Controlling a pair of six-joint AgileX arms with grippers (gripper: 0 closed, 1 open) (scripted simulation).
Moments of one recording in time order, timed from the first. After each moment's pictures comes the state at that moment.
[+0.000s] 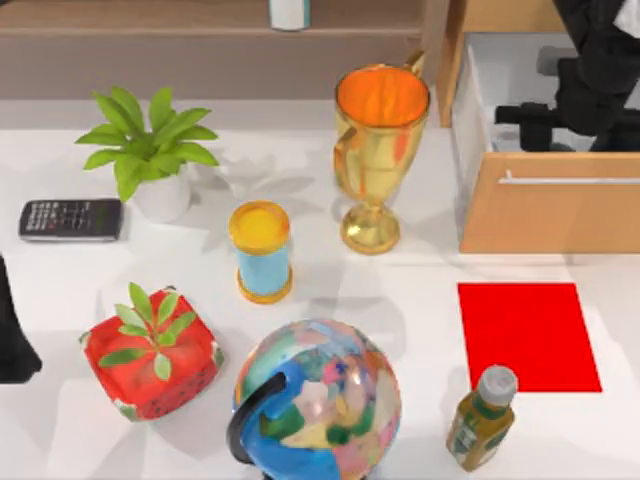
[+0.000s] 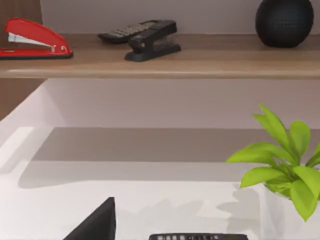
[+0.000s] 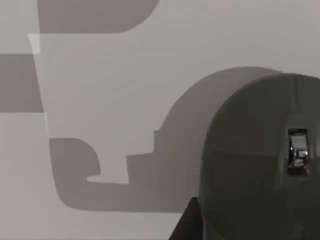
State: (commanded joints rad) left arm 0.00 0.00 0.00 0.00 0.00 0.00; right arm 0.14 2.46 2.08 -1.10 0.03 0.28
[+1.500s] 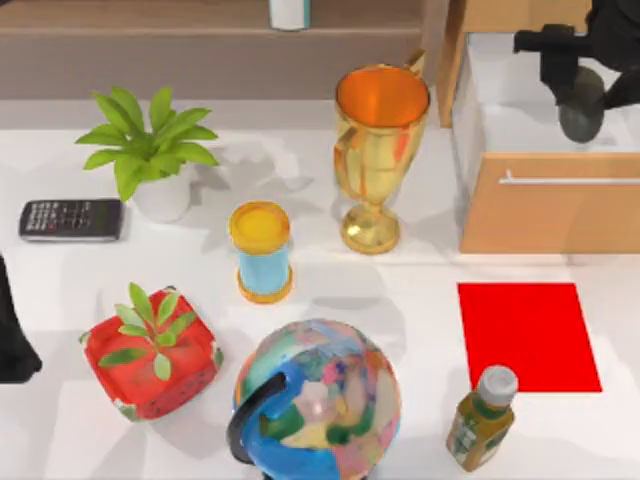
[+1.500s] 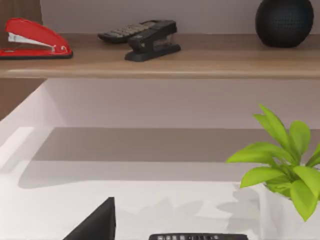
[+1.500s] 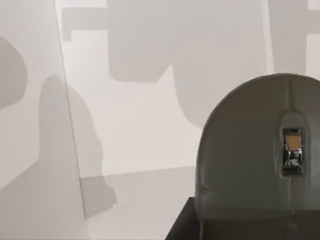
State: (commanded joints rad) left arm 0.00 0.00 0.00 0.00 0.00 0.00; right arm 0.18 2.15 1.98 -1.10 0.06 0.31
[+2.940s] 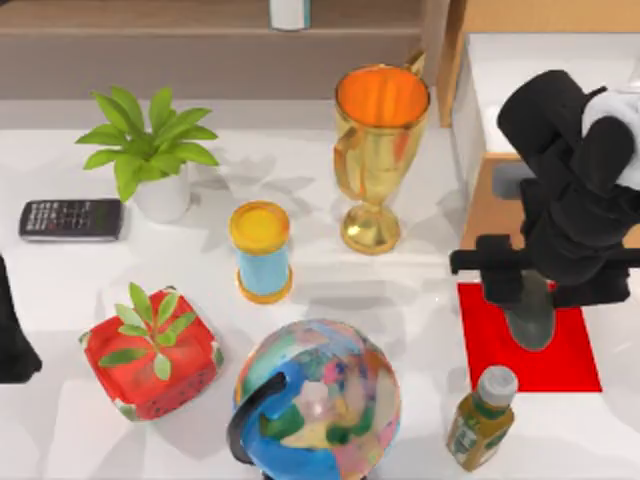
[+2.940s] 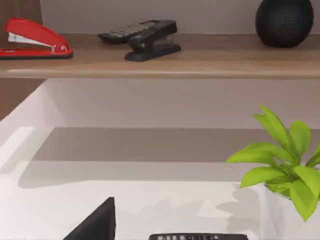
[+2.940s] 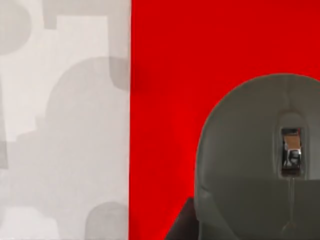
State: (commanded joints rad) left arm 0.00 0.00 0.00 0.00 0.00 0.00; right arm 0.45 1.77 1.16 -0.84 0.03 0.43
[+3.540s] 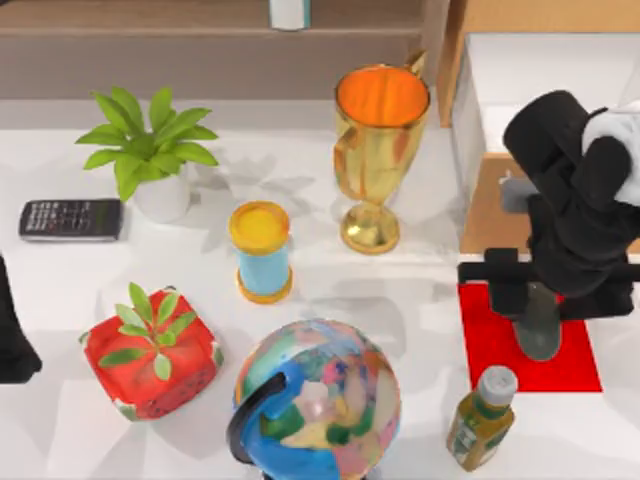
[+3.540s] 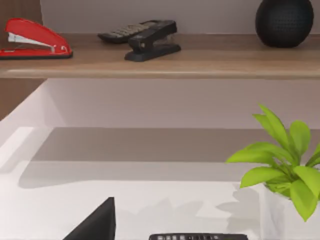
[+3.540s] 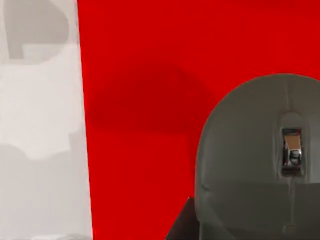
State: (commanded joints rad) left arm 0.00 0.00 0.00 0.00 0.00 0.00; right arm 0.43 1.80 1.12 -0.78 0.04 0.44
